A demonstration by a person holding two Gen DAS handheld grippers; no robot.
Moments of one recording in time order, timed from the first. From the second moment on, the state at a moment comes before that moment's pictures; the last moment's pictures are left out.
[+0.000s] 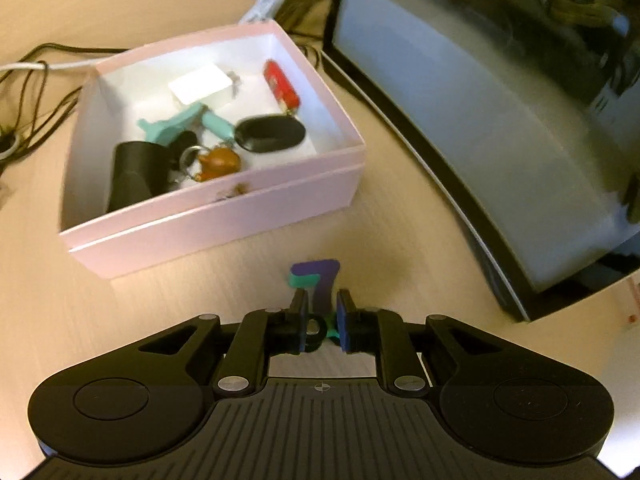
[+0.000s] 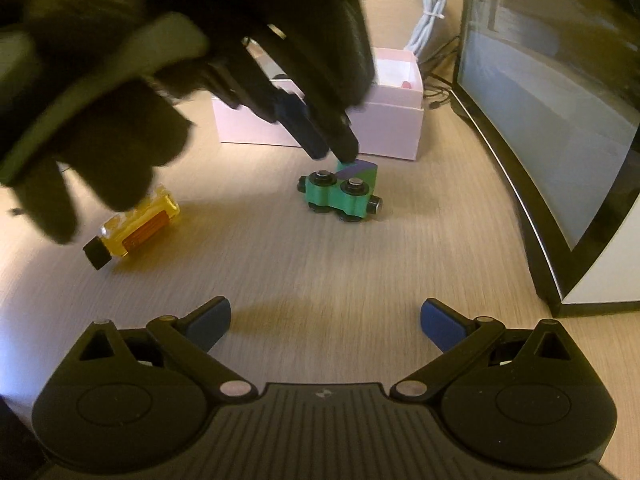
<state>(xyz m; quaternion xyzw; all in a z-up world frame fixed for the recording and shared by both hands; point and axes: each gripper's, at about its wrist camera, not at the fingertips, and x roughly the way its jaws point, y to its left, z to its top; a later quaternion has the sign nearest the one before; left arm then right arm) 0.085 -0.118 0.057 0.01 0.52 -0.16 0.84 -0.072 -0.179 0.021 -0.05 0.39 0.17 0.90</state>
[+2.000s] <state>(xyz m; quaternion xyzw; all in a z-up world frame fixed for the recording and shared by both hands) -0.113 0.174 0.099 -0.17 0.38 -0.01 0.91 -0.072 -0.056 0.042 -0.15 0.36 0.32 0.86</state>
